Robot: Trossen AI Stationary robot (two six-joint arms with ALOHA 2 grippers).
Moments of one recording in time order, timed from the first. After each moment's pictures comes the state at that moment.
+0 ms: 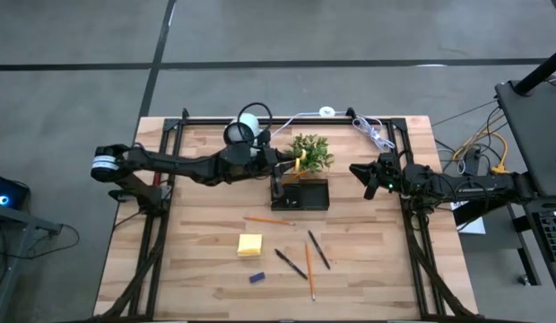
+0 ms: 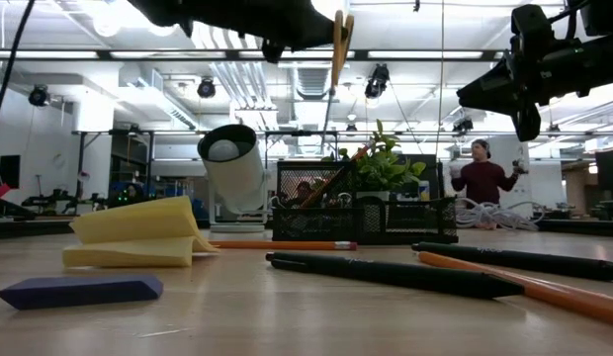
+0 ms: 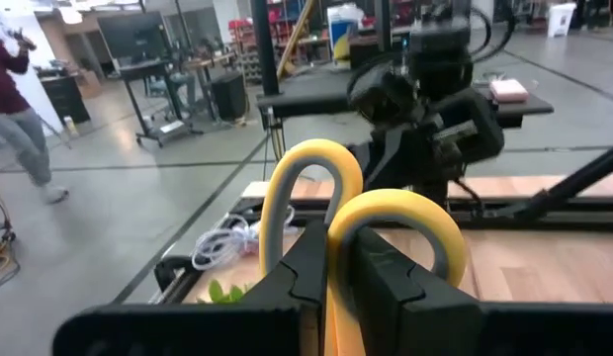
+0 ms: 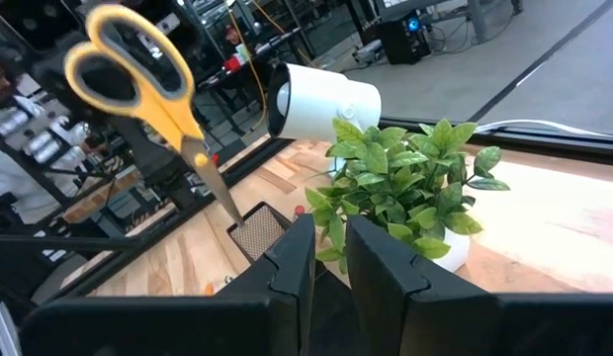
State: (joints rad) left arm 0.07 1.51 1.01 0.47 -0.19 0.12; right arm -0.03 0.40 0.17 0.11 0.39 0.58
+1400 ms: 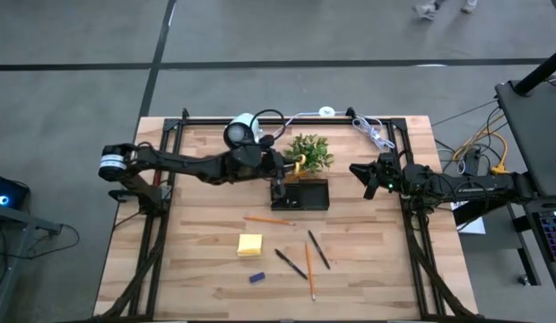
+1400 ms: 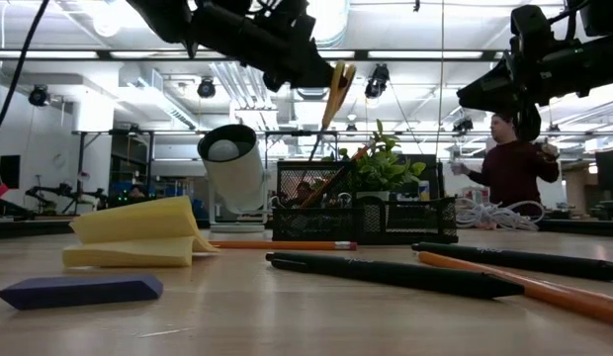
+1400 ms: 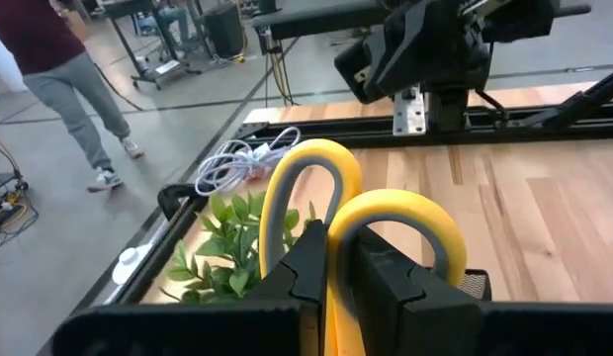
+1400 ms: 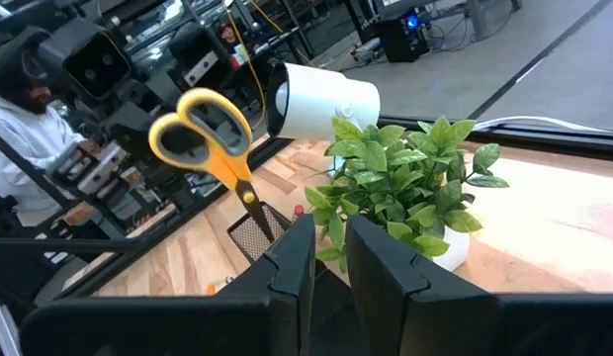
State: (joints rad) left arm 0.10 1.57 1.01 0.35 -0.18 0.14; right arm -0.03 0.40 0.17 0.10 0.39 0.60
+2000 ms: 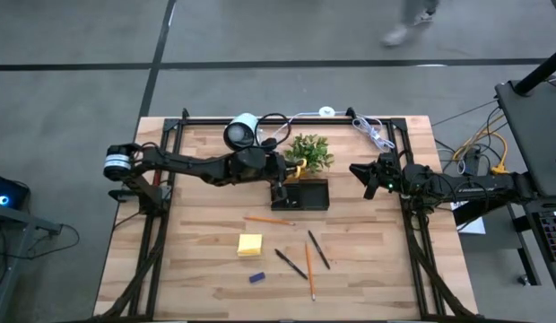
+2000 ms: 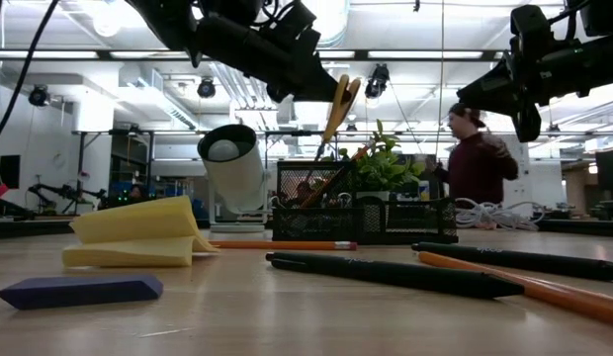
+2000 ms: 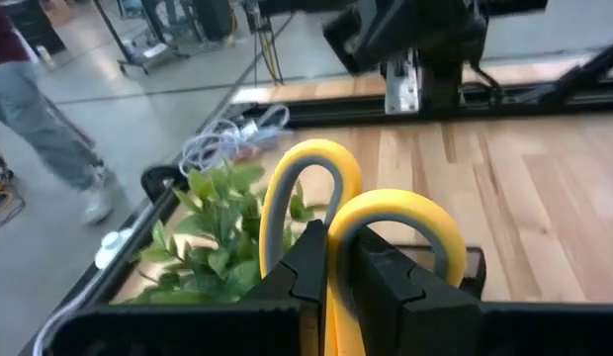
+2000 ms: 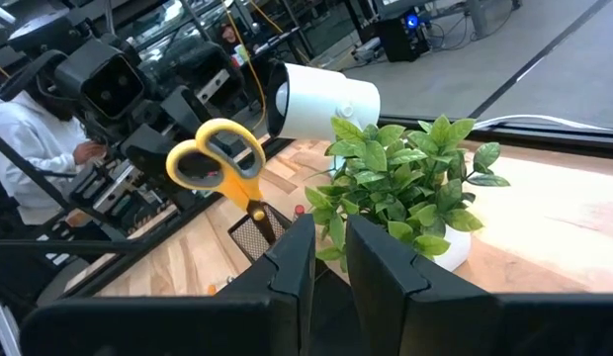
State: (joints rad) left arm 0.10 1.62 1.01 0.34 -0.17 0.13; right arm -0.03 0.40 0.17 0.10 0.39 0.60
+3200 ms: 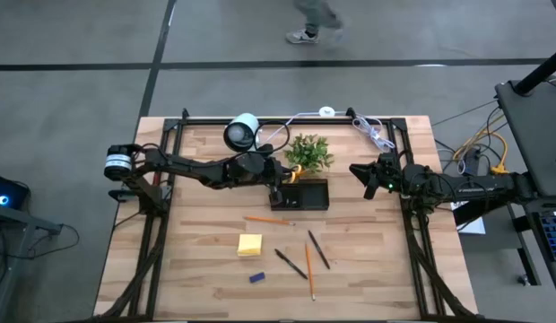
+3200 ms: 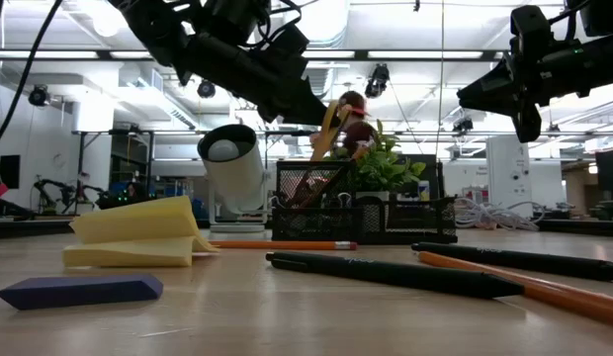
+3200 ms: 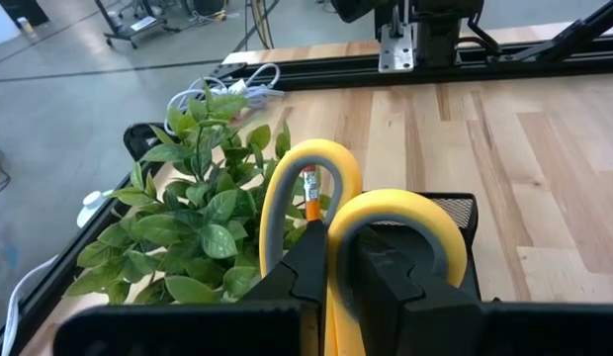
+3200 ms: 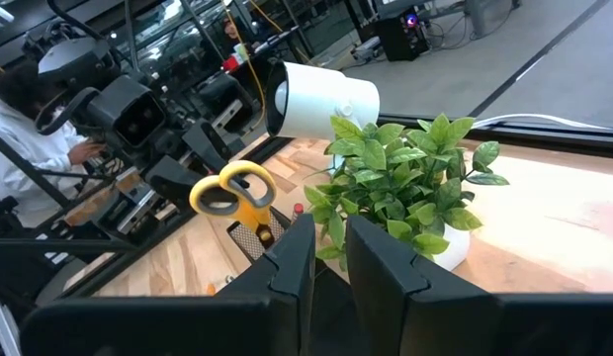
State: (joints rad) left arm 0.10 1.62 0.91 0.38 -0.16 0.11; right arm -0.03 0.40 0.17 0.10 0.40 0.60
